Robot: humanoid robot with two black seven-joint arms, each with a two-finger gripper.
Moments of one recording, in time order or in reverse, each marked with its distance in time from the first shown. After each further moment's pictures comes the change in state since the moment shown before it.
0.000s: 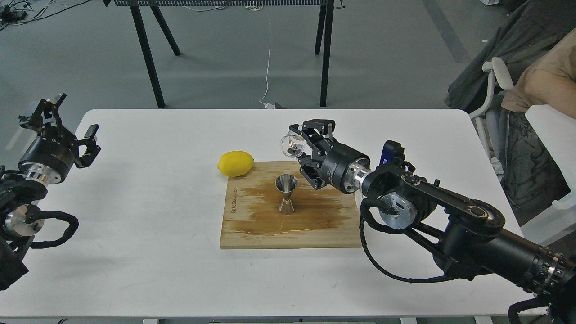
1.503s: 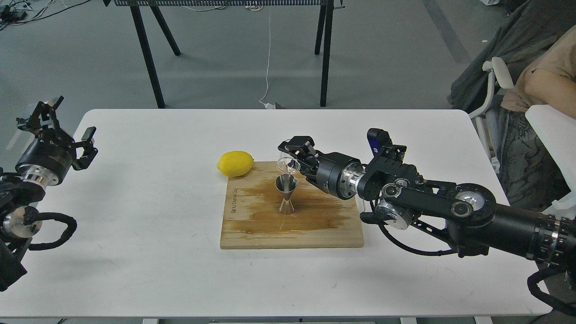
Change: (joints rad) left arm 0.000 -0.002 0.004 0.021 -0.002 0.000 0.000; right arm 0.205 -0.052 -0.319 -0.030 -0.187 0.011 -0.006
